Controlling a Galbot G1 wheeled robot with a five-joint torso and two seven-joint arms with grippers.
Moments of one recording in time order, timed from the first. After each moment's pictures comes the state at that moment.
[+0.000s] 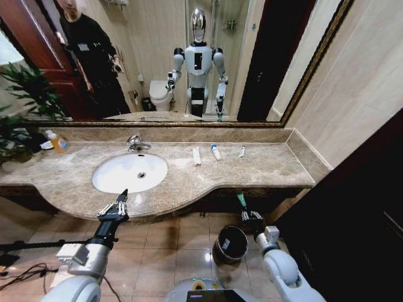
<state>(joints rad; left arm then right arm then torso) 1.83 -1.36 -0.81 -2.47 -0.37 0.17 0.05 -1.54 1.24 0.44 1.80 0.32 -0.10 0.12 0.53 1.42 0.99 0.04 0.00</state>
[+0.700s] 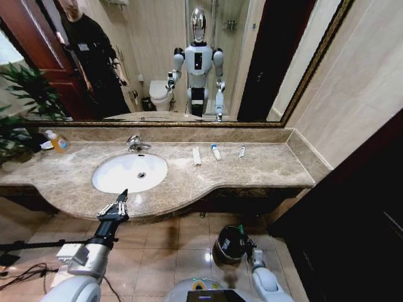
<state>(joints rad) 1.83 -1.36 -0.81 -2.47 -0.37 0.17 0.05 -1.34 1.37 0.41 1.11 0.22 0.12 0.08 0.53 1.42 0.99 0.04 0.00</state>
